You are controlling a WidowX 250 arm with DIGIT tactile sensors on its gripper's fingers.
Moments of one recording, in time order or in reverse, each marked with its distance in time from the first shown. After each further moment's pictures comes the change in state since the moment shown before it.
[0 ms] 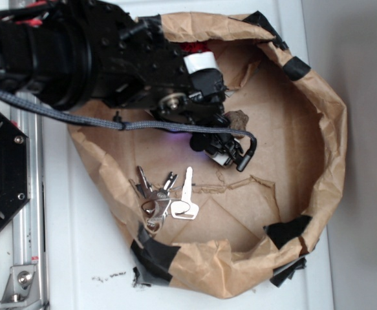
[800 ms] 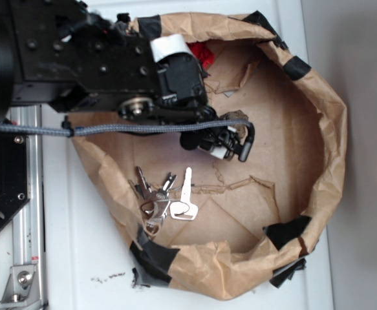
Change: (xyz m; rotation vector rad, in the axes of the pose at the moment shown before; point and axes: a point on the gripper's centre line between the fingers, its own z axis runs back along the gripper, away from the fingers) arm -0.006 0.002 0.043 -0.012 -0.055 0.225
